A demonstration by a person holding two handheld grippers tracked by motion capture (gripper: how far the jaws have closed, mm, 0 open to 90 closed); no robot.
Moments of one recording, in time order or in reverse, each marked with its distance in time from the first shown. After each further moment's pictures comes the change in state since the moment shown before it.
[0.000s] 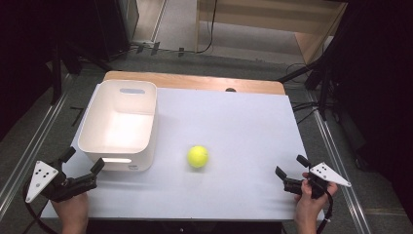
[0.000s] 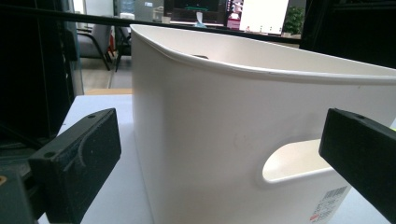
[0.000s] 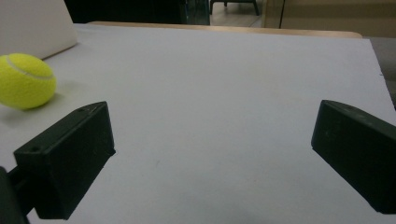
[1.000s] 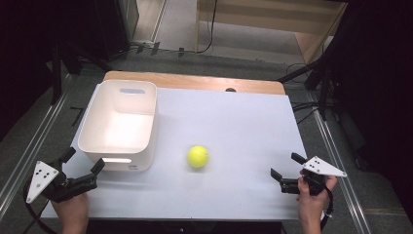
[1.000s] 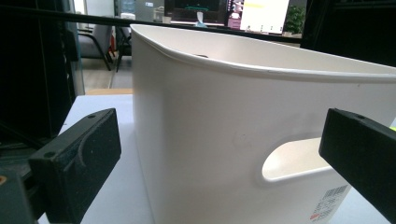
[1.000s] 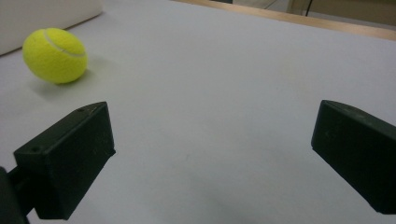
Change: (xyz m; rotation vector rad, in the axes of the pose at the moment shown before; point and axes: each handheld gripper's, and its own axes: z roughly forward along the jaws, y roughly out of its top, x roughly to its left) left arm -0.001 0.000 0.000 0.002 0.003 0.004; right arm 0.022 0.034 0.002 0.148 0.074 -0.122
